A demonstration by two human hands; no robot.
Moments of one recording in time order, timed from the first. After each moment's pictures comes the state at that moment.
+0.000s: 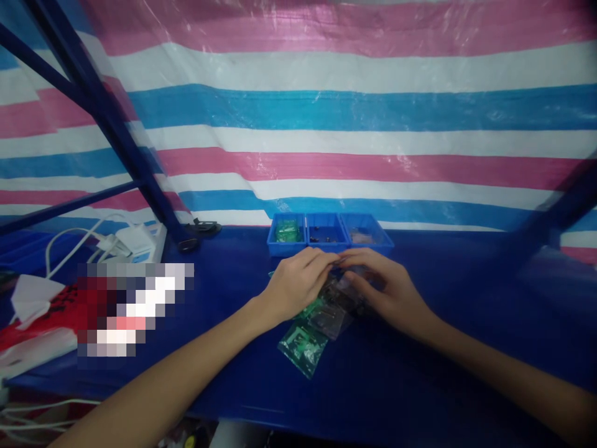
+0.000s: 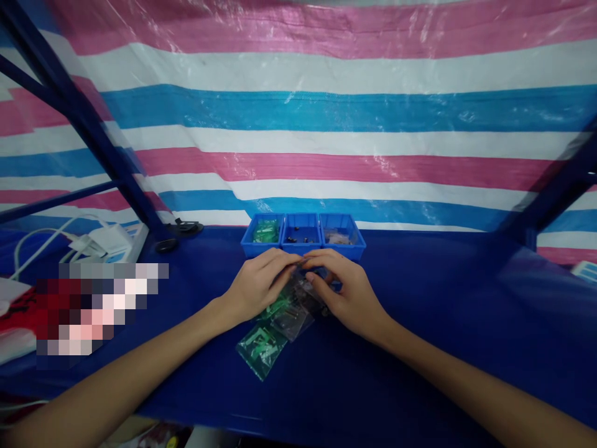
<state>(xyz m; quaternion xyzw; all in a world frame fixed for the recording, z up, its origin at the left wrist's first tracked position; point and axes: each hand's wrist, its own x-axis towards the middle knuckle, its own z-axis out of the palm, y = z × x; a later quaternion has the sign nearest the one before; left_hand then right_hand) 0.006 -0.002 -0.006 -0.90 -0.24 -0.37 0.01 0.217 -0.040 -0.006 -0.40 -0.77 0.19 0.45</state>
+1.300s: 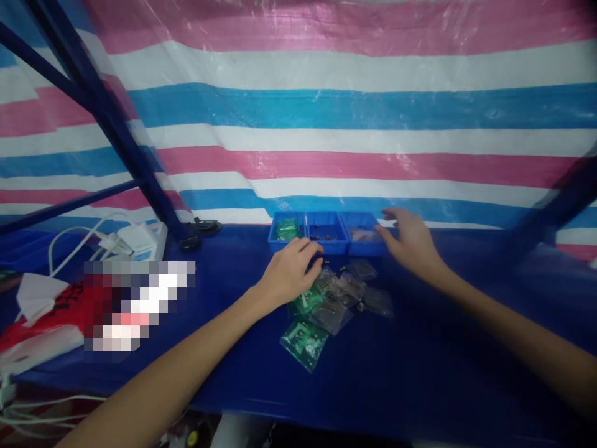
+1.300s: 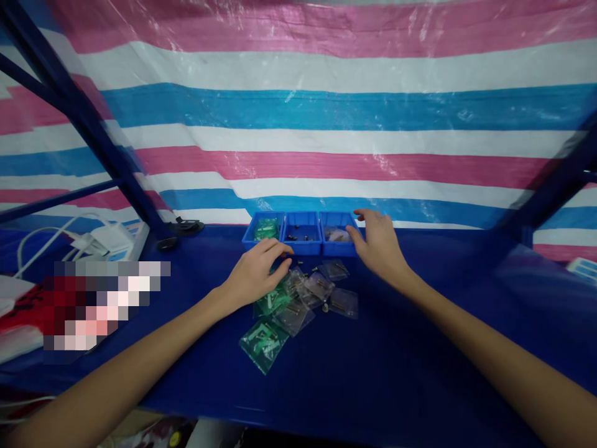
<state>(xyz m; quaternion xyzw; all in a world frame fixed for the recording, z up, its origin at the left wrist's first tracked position) -0.003 0.015 -0.009 -0.89 -0.34 -0.31 0.02 0.284 0.038 0.001 -0.56 -0.71 -0.09 0.42</state>
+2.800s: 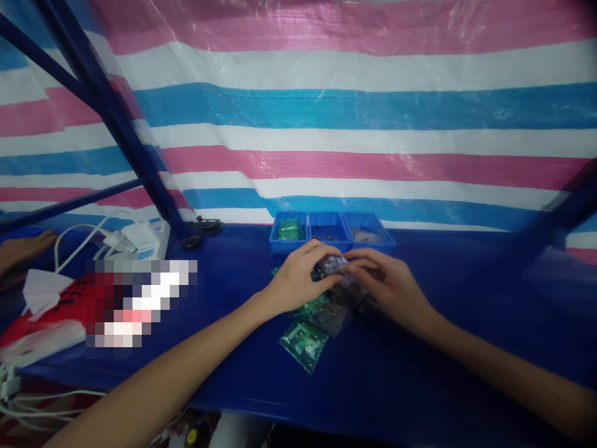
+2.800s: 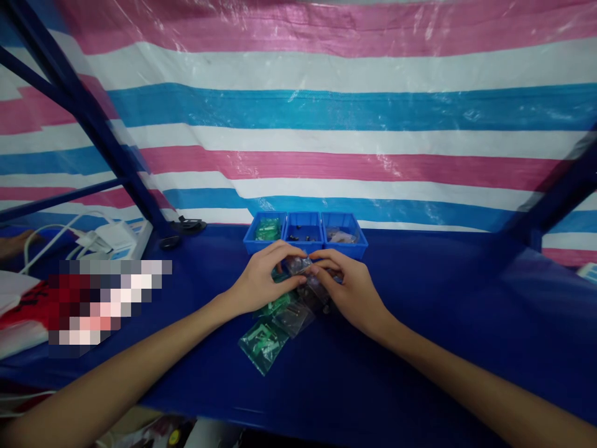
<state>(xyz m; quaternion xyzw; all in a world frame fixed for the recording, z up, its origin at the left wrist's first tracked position) 0.008 0.001 -0.004 -0.87 -0.27 -0.39 -0.16 0.215 -0.038 -0.009 -0.45 -0.71 0.28 0.47</state>
